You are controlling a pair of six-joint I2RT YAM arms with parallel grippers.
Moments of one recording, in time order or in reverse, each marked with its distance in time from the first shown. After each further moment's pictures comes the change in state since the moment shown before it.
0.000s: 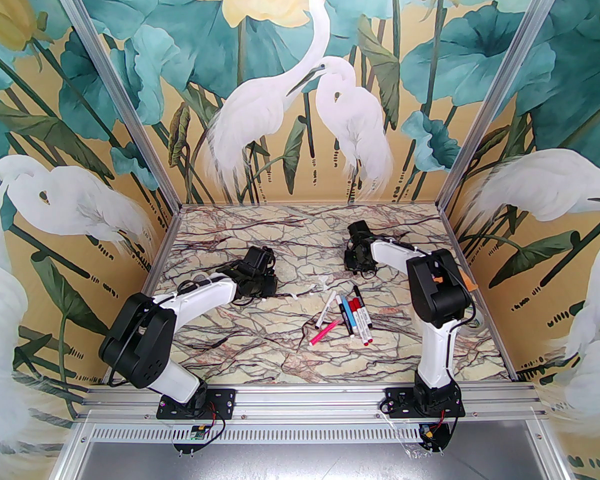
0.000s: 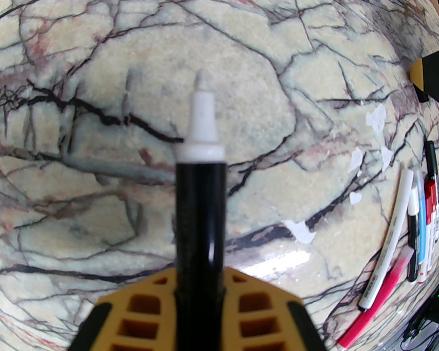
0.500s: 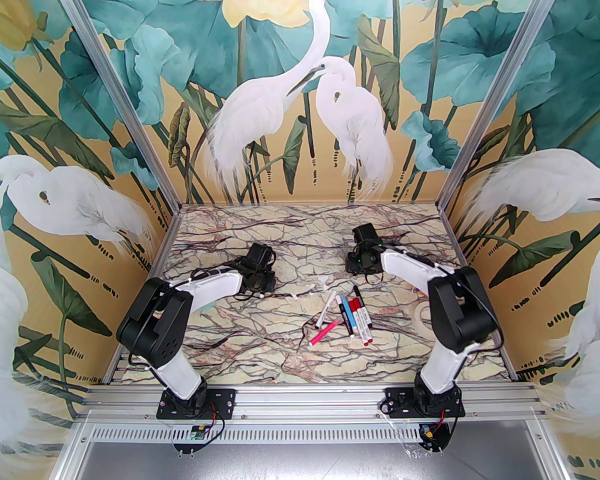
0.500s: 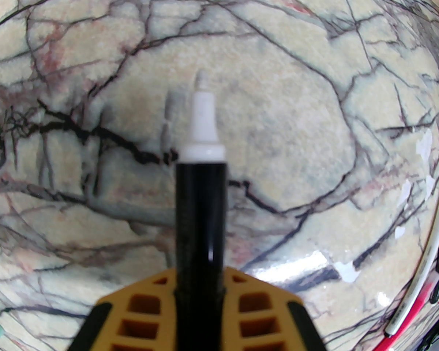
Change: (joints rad) left arm 0.038 0.132 0.065 0.035 -0.076 0.053; right arm 0.042 -0.301 -0.204 0.046 0.002 0.011
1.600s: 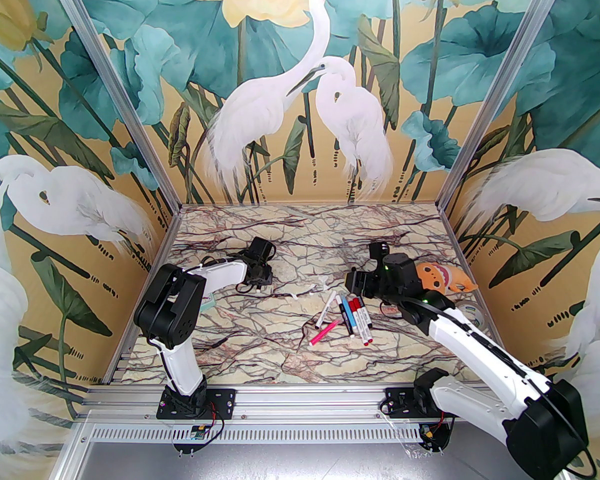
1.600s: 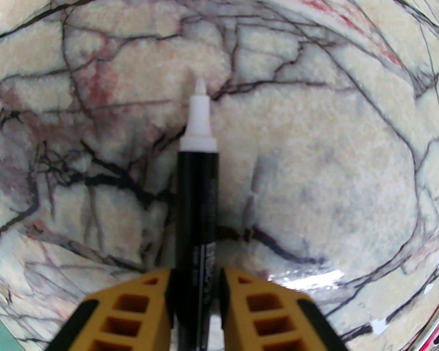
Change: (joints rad) left arm 0.050 0.129 0.104 -0.034 -0.076 -0.010; right arm 0.070 -0.673 -0.414 0.136 -0.193 0.147
